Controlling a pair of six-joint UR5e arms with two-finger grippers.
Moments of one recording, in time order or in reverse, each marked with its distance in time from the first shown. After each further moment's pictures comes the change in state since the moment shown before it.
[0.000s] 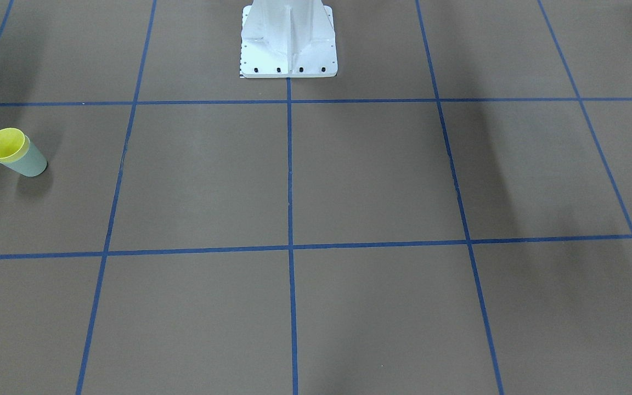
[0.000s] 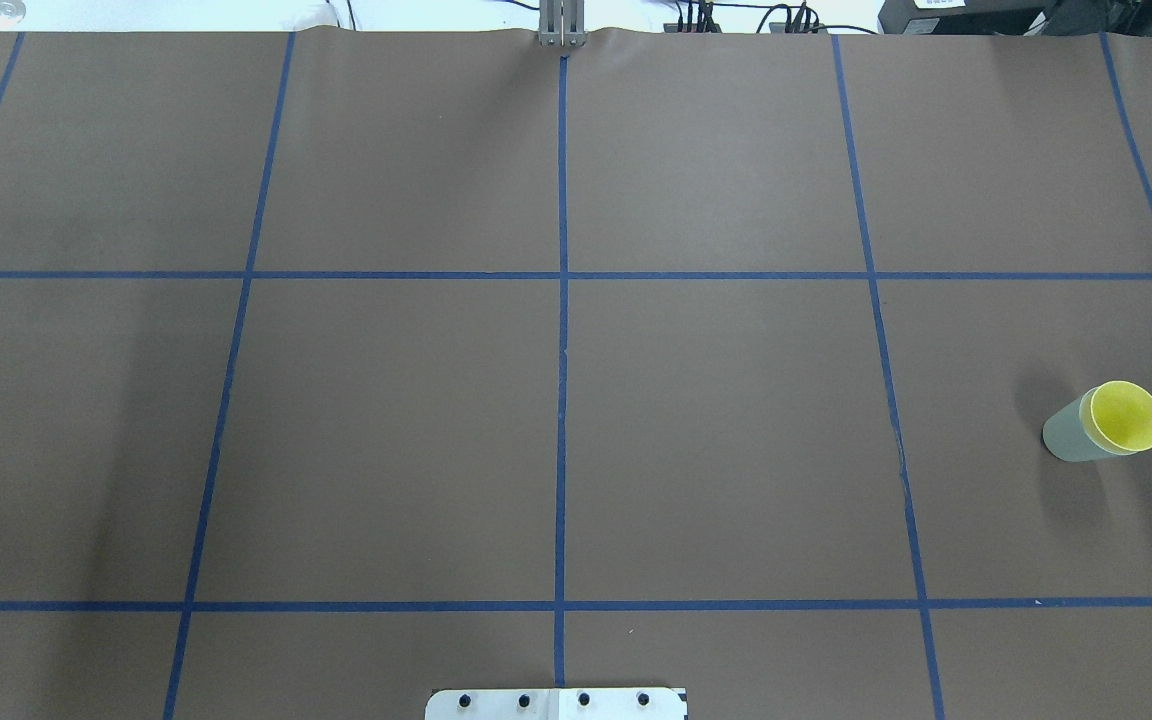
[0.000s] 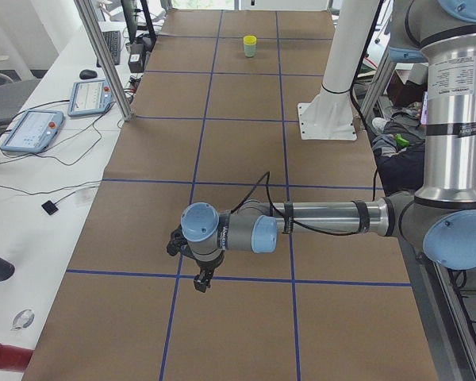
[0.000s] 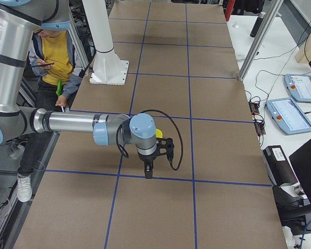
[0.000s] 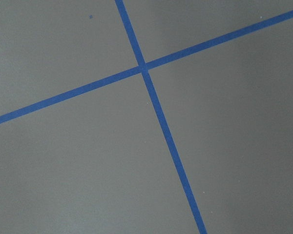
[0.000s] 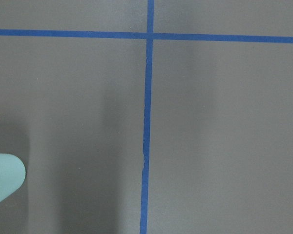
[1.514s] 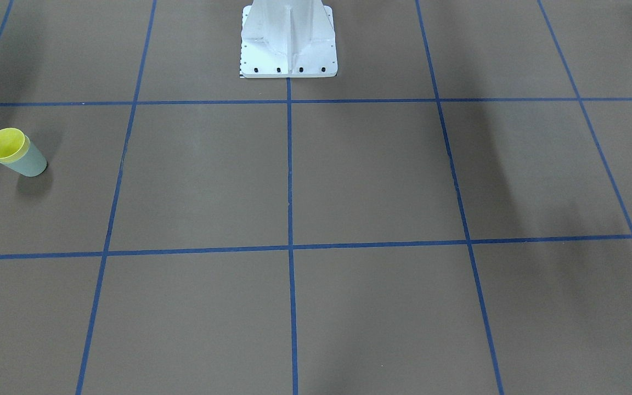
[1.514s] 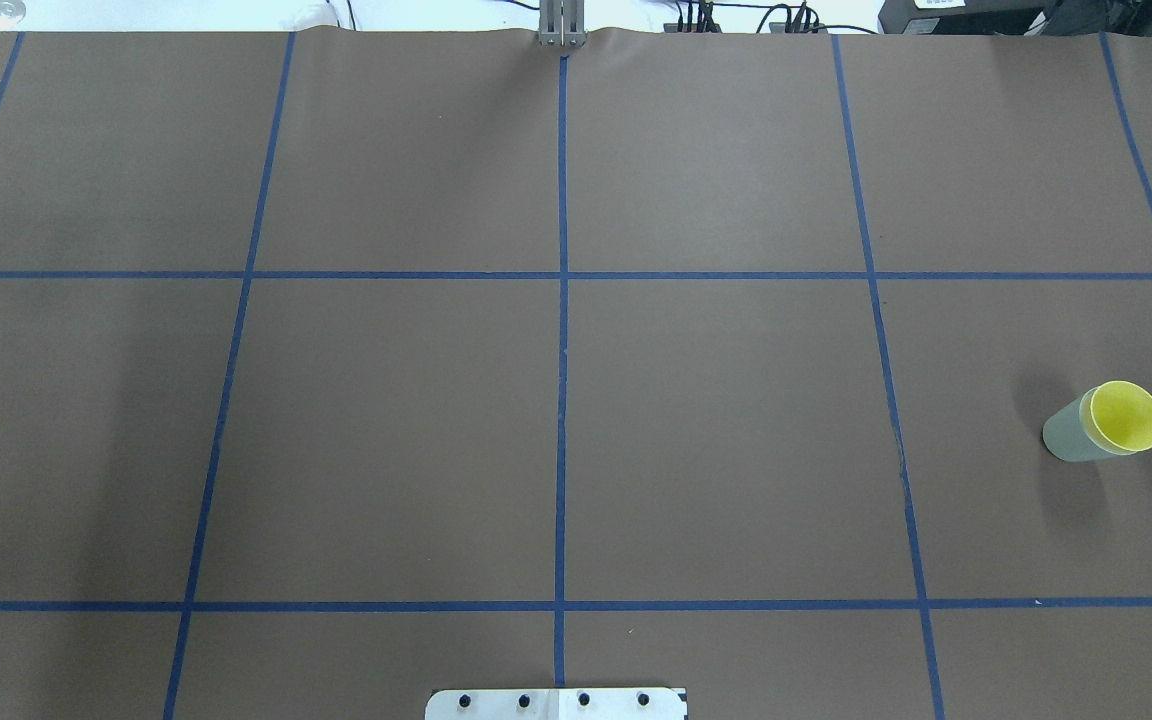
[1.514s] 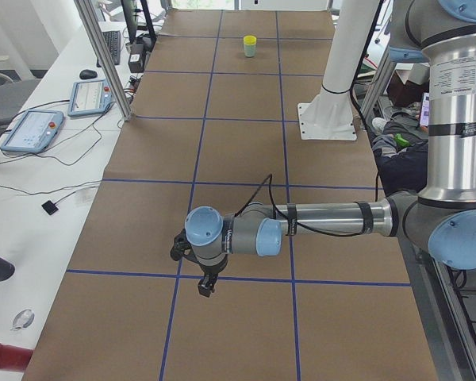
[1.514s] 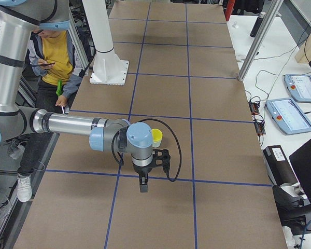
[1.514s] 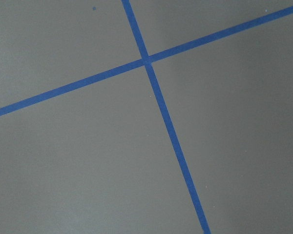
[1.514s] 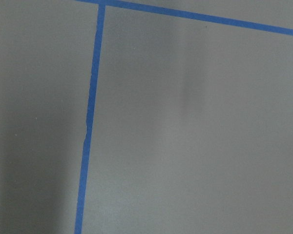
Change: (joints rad) left arm -0.006 0.024 -0.002 0.000 0.016 0.004; right arm 0.022 -0.007 -0.062 -0.013 -0.064 -0.063
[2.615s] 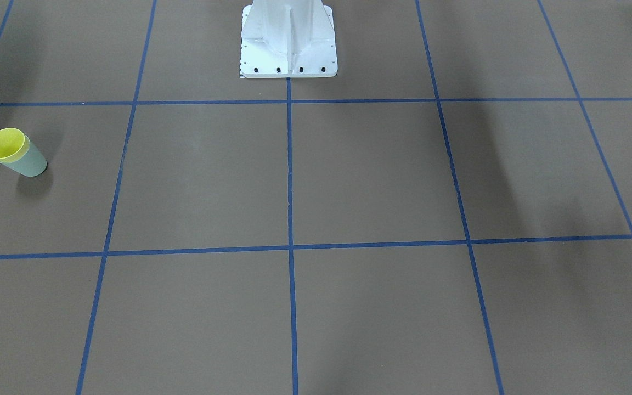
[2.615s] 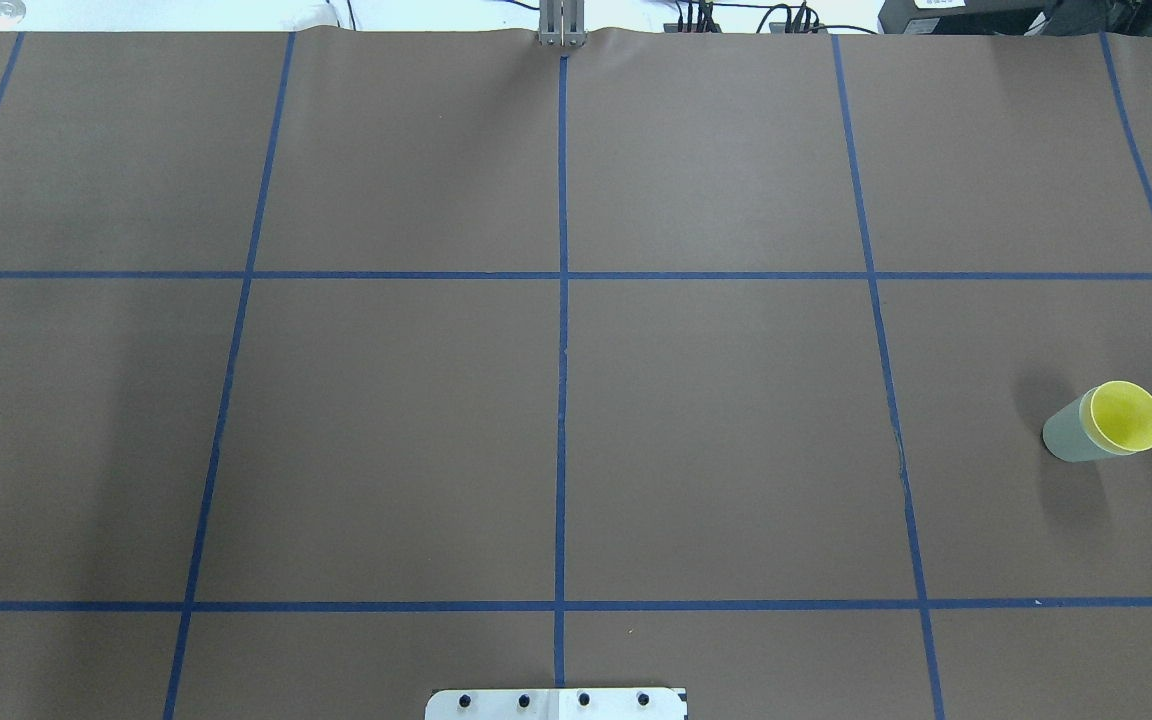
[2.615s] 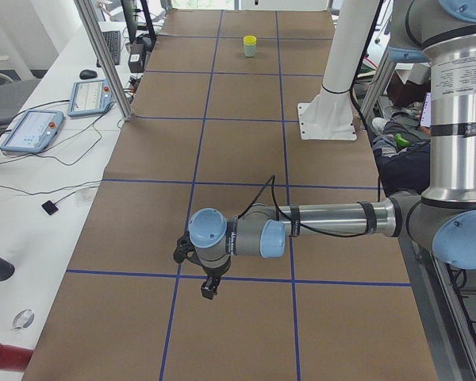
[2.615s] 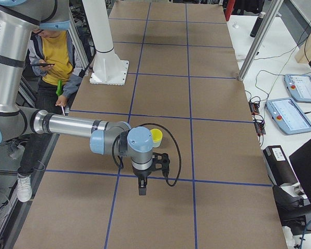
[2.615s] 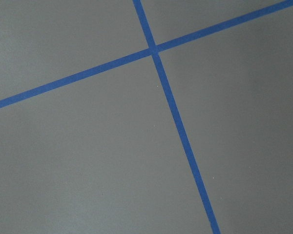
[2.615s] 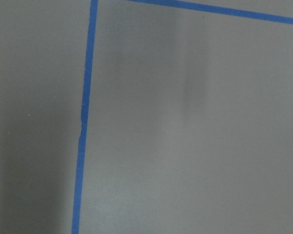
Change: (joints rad) left arm -0.002 0.012 -0.007 -0.002 0.006 0.000; right arm -0.002 0.004 -0.023 0.001 0.005 0.004
